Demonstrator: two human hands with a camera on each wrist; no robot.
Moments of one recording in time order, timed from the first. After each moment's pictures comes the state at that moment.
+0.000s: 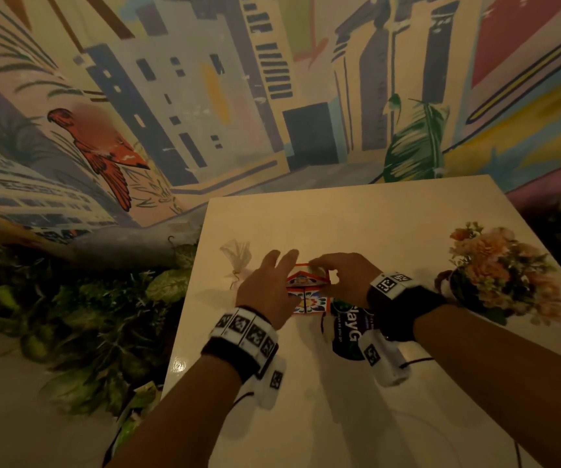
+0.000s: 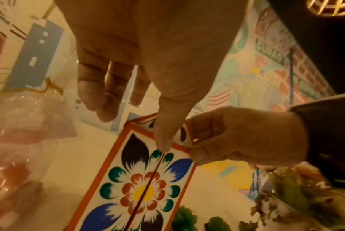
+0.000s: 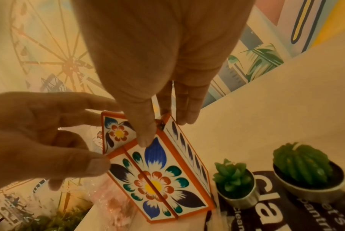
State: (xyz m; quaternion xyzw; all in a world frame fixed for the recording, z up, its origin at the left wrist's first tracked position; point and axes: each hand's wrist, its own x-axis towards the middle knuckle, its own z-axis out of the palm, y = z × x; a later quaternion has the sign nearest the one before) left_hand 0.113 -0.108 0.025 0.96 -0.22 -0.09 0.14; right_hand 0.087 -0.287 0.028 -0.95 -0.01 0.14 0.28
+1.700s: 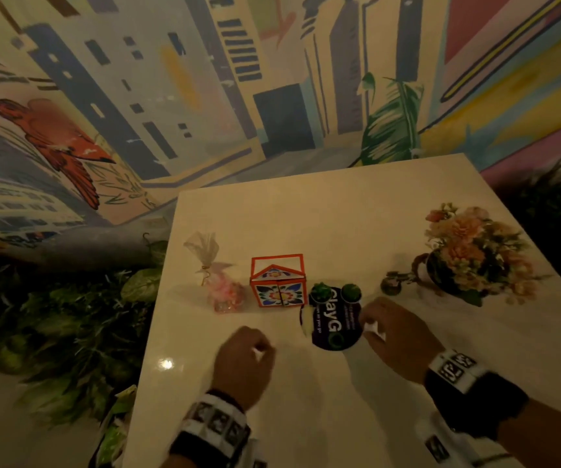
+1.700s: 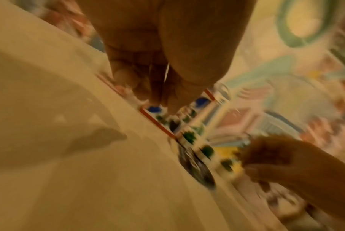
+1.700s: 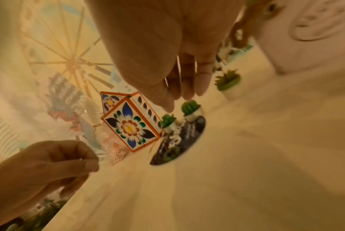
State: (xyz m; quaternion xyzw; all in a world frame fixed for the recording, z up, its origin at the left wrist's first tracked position) left_hand 0.037 -0.075 -0.060 0.94 -0.16 -0.03 0.30; right_hand -0.037 -0.333 -0.025 -0.96 0.07 0.08 0.26
